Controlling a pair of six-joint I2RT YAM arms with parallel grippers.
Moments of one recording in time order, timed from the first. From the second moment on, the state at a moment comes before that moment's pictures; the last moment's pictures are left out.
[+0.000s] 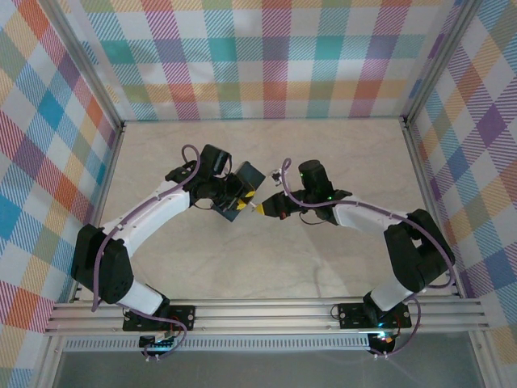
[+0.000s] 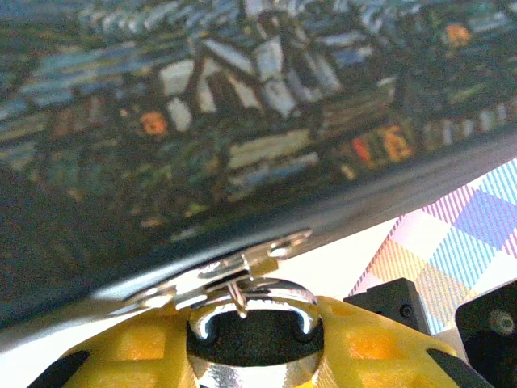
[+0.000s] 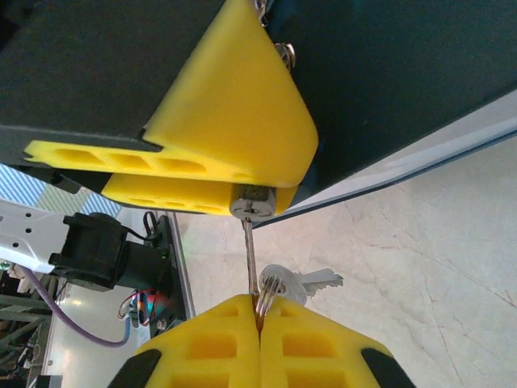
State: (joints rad) left arm -0.53 1.50 1.21 -0.64 0.38 -1.28; right arm 0.58 1.57 0.89 0.08 -0.87 0.37
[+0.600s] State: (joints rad) left arm -0.53 1.49 1.21 -0.64 0.37 -1.28; right arm 0.57 1.59 0.90 0.09 -0.88 0.39
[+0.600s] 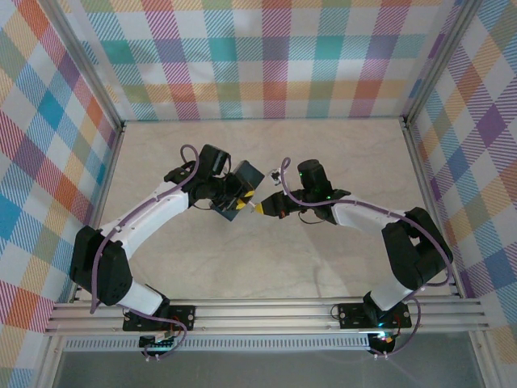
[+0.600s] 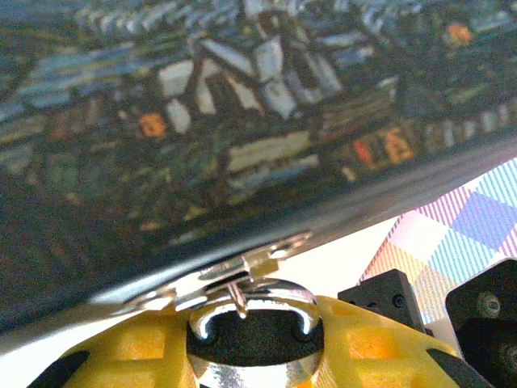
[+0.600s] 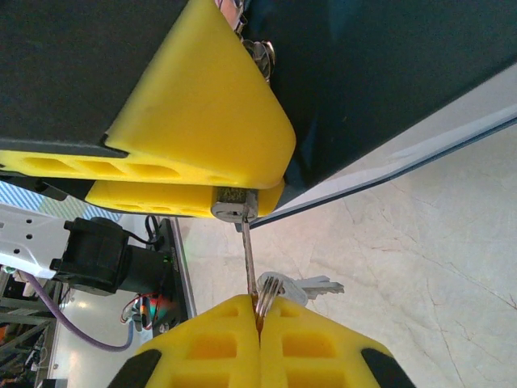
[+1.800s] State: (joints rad) left arm -0.54 1.48 1.21 -0.64 0.36 -1.28; right arm 0.56 1.58 0.90 0.11 -0.89 0.41
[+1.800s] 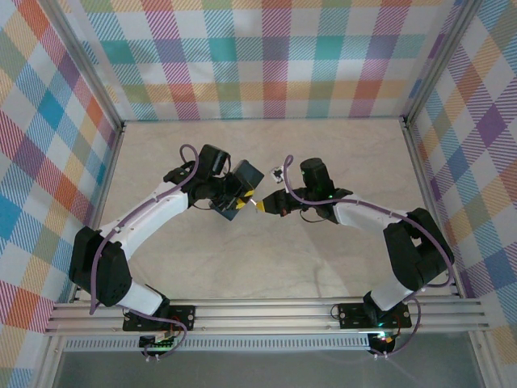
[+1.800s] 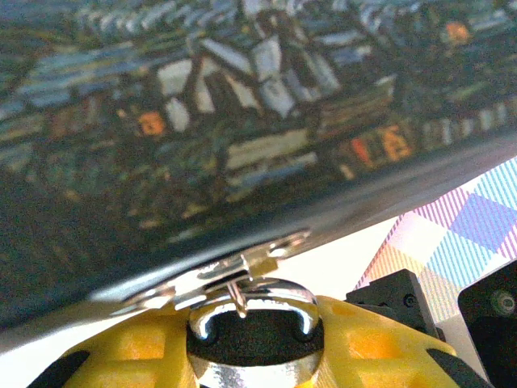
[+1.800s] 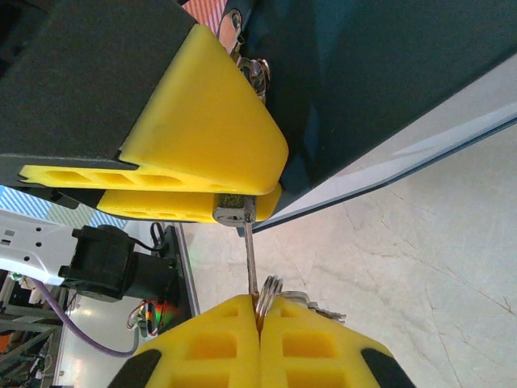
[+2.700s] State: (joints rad) left arm -0.54 1.48 1.21 -0.62 0.32 -1.28; right arm 0.57 1.58 0.95 0.05 -0.84 0.41
